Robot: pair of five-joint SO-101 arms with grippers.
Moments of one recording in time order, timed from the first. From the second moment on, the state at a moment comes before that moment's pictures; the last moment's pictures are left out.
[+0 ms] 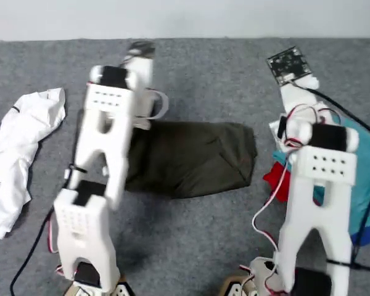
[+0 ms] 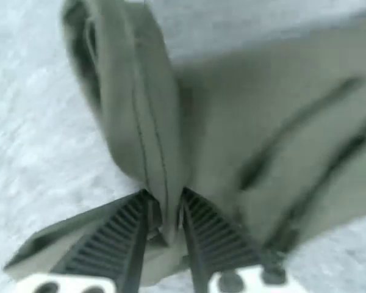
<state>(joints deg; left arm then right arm) 11.4 28.7 -36.4 99.6 2.7 7.3 -22.7 14.3 68.1 29.8</state>
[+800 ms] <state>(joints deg) 37.5 63.7 -81.6 99.6 6.2 13.1 -23.7 14.3 69.4 31.9</state>
